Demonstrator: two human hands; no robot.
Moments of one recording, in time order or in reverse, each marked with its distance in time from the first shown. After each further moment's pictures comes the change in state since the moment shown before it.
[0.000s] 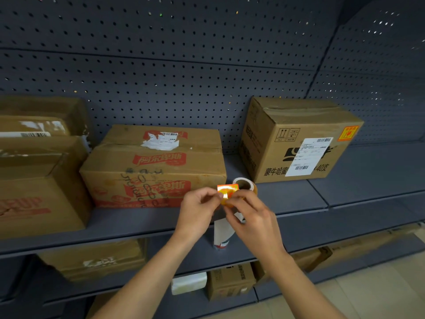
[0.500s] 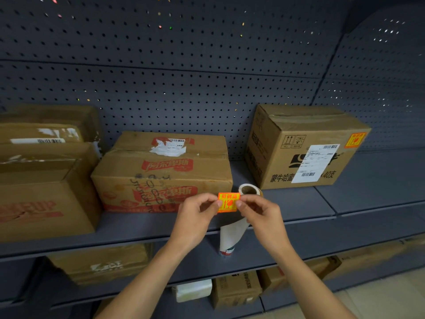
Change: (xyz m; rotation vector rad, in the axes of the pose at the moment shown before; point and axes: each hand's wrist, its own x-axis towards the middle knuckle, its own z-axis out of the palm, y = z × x) left_hand 0.000 -0.005 -0.024 0.181 -0.021 0.153; right_hand 0.014 0.006 -0.003 0.837 -0.141 0.685
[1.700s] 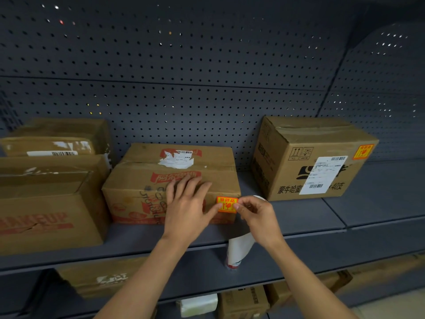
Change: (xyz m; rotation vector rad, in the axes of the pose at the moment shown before) left_hand 0.037 -0.020 -0.033 1.035 0.262 0.373; right_hand 0.042 0.014 0.022 -0.123 -0.023 -0.035
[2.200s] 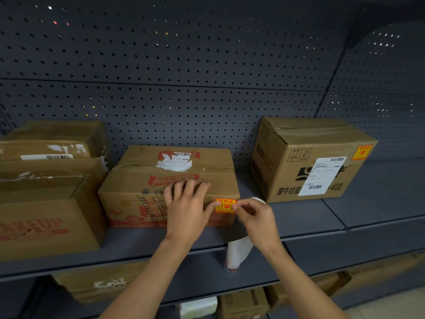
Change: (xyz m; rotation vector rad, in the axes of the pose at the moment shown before) left_hand 0.005 0.006 0.007 0.034 0.083 -0.045; right_hand -0.001 0.000 0.006 -0.078 0.123 -0.002
